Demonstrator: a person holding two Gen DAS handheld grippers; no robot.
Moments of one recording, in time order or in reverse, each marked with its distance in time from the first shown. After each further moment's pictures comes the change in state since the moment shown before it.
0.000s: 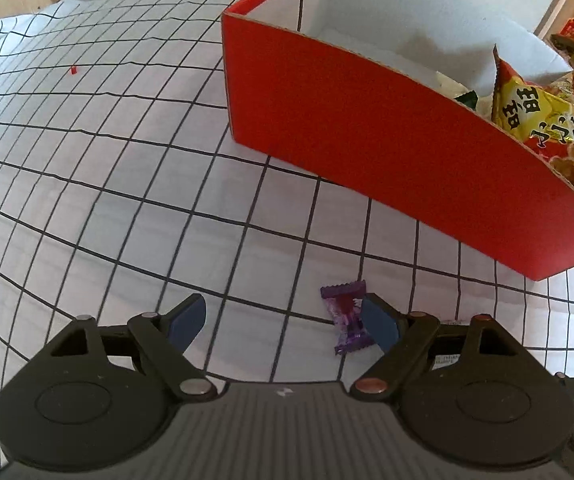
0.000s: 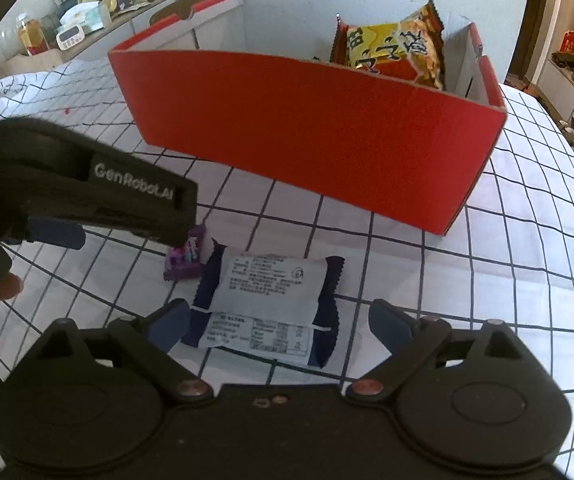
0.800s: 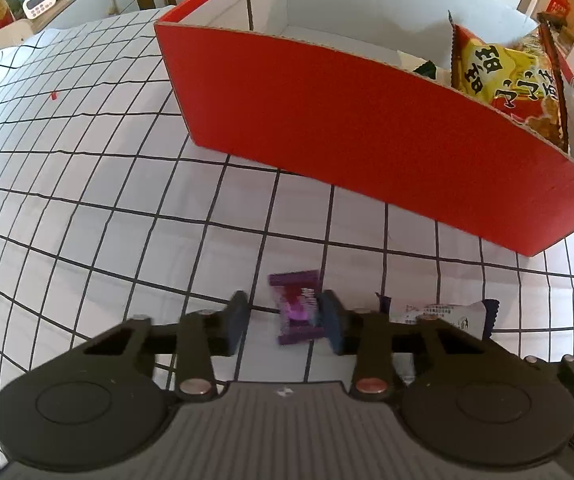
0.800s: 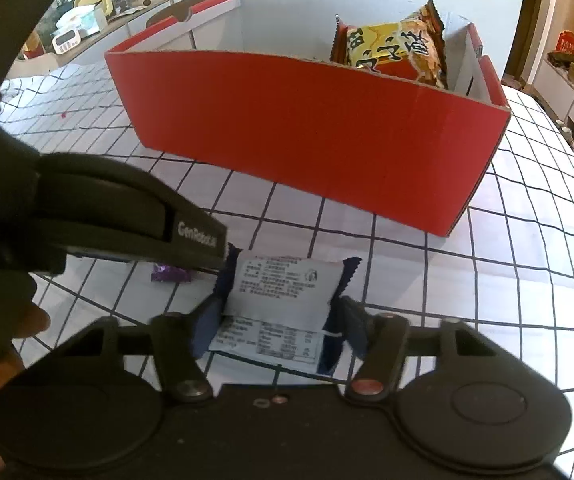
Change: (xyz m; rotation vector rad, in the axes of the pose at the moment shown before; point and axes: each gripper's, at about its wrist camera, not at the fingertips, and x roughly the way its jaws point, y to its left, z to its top) left arm -0.001 -0.030 -0.013 0.093 -0.031 0.032; right arm 0.003 0.002 -0.001 0.019 -0.016 0.001
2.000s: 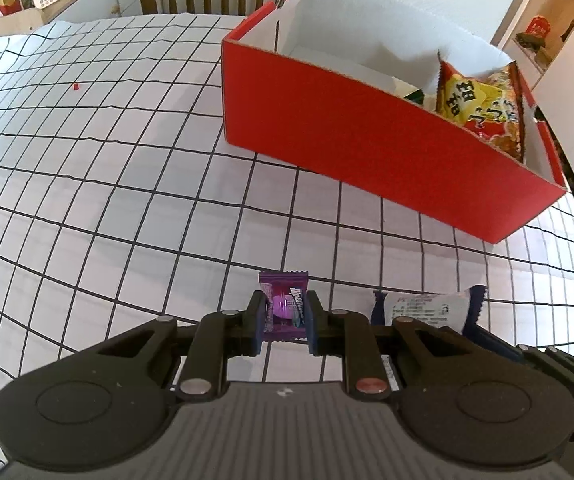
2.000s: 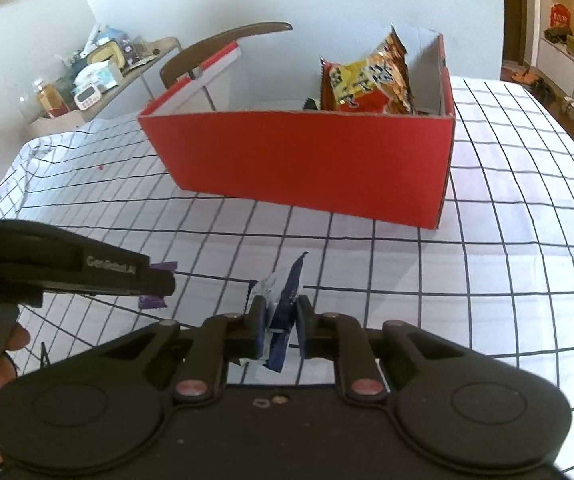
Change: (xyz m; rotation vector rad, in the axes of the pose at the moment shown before) left arm -0.046 0.044 -0.022 -0.029 -0.035 -0.112; right arm -0.050 -0.015 -0.010 0.111 -0.087 0.124
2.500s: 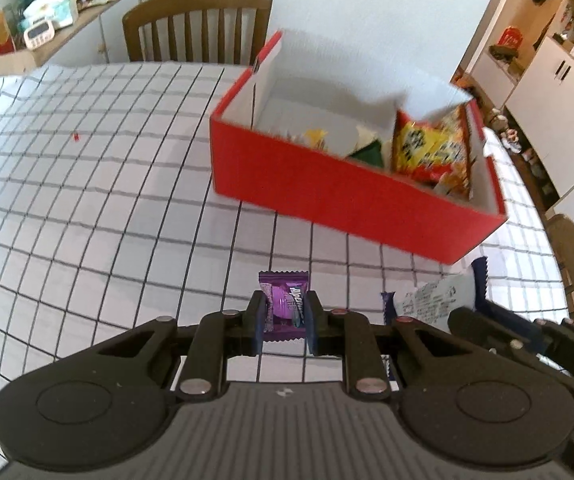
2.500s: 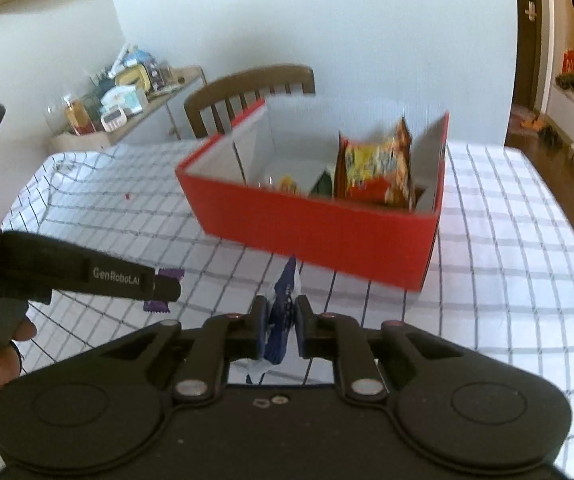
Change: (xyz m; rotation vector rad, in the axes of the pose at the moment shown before) left arm -0.055 -0.004 0.015 0.050 -0.081 -0.049; right arm -0.052 0.010 0.029 -0.084 -0.100 0.008
